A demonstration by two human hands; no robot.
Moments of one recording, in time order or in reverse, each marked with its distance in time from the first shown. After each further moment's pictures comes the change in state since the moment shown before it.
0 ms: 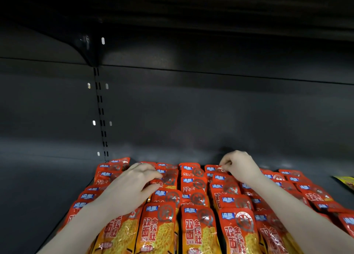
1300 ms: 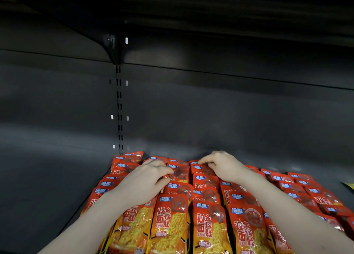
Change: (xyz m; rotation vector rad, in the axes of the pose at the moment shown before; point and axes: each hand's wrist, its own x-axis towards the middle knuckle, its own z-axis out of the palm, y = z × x) left_hand -0.005 -0.002 0.001 -0.020 -0.005 0.008; right_hand -0.003 -0.063 0.006 -0.063 -0.224 -0.295
